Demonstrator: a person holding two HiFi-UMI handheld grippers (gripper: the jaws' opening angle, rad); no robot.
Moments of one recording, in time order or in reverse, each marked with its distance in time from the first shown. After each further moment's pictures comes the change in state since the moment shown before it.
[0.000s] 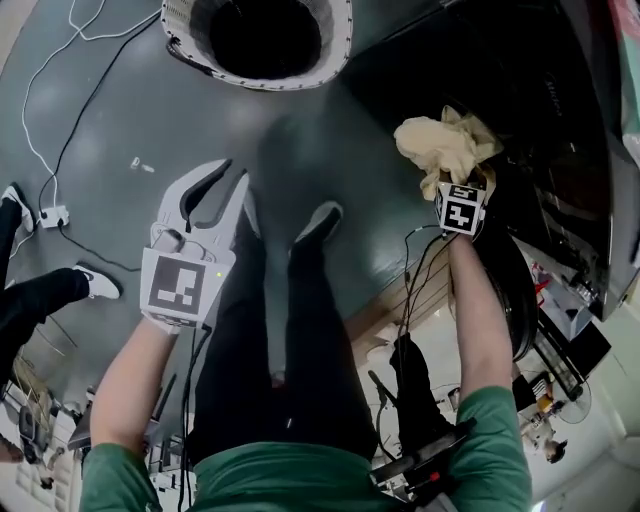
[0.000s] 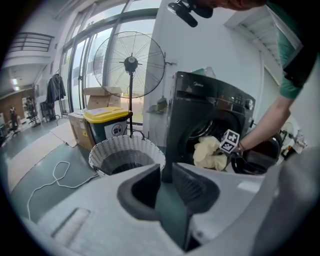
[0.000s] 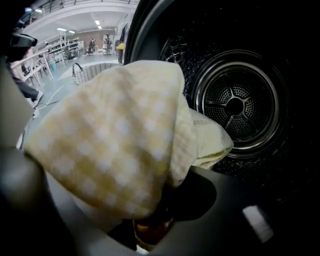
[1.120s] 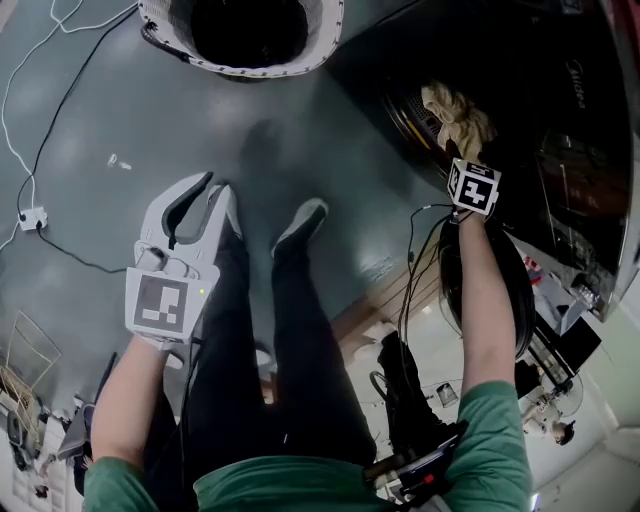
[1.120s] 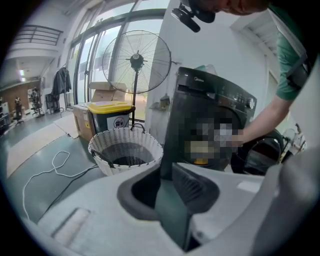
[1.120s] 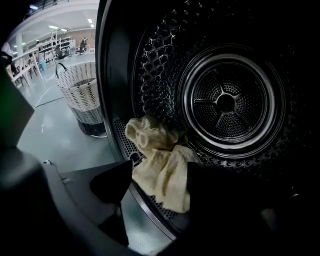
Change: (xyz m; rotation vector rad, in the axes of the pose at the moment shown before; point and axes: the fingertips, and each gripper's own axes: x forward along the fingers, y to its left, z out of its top) left arm 0.001 -0.014 -0.049 -0.074 0.003 0.015; right arm 0.028 -0.052 0.004 0.052 0.000 -0.083
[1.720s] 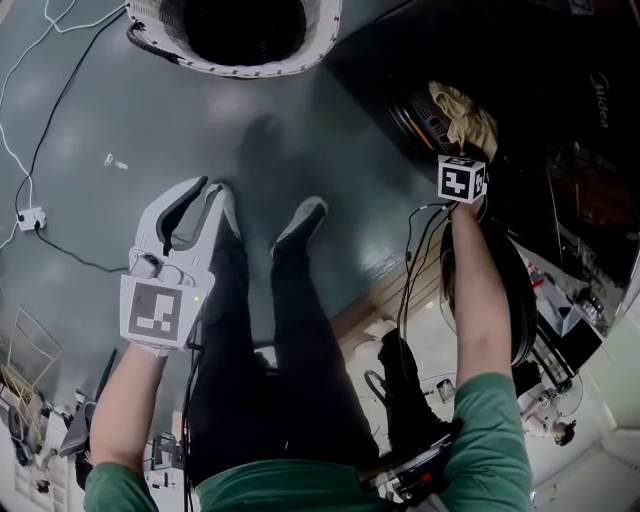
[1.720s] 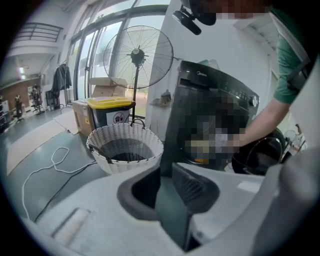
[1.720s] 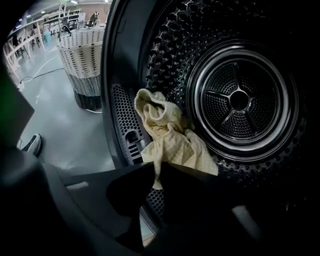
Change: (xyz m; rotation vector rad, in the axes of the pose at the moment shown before) left arm 0.017 0.000 -0.010 -0.025 0.030 0.005; right arm 0.045 0.005 -0.035 -0.170 0.159 -0.076
